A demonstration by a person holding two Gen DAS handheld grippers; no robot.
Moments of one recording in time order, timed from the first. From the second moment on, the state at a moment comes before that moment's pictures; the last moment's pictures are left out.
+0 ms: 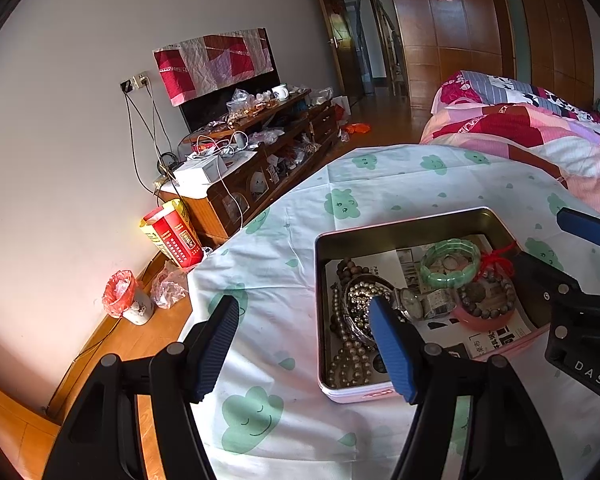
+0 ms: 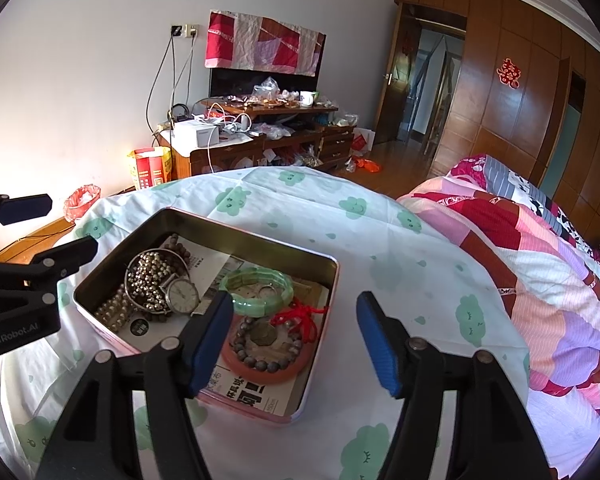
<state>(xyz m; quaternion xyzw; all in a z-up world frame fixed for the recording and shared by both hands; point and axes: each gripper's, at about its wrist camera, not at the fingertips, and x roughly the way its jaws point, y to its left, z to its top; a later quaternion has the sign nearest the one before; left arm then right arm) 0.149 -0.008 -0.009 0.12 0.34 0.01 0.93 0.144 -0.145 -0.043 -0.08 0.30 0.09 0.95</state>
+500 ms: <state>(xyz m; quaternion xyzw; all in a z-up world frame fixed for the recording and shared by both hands) 0.147 -0.011 -0.014 0.11 0.34 0.00 0.93 0.144 -0.146 -0.041 -0.08 0.30 0.08 0.95</state>
